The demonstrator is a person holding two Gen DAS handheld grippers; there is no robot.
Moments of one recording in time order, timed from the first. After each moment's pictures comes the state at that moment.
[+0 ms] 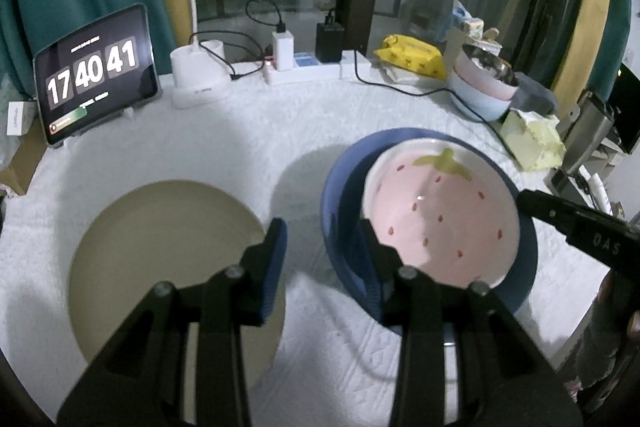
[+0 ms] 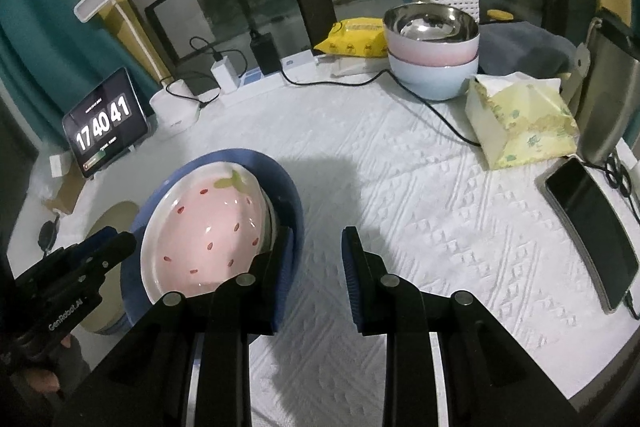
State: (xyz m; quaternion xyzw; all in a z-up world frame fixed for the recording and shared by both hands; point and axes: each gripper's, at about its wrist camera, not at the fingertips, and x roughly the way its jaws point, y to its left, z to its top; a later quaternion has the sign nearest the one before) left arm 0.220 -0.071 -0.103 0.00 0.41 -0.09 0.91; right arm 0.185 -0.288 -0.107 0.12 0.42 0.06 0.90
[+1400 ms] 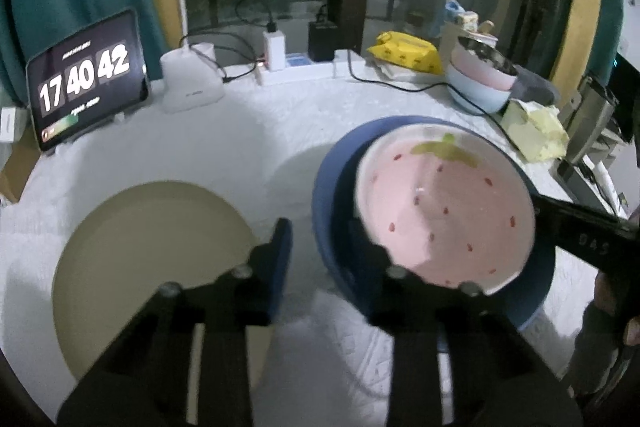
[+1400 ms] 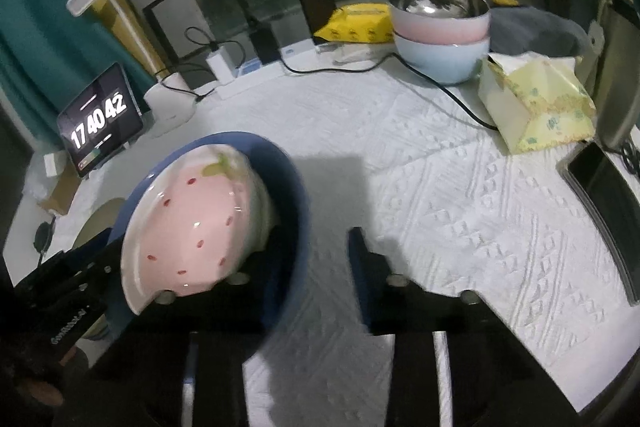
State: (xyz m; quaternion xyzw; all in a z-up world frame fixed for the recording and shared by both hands) left arm 0.220 -0.079 -0.120 0.02 0.38 -0.10 0.92; right arm 0.189 -0.270 -0.128 0.12 0.41 0.06 0.90
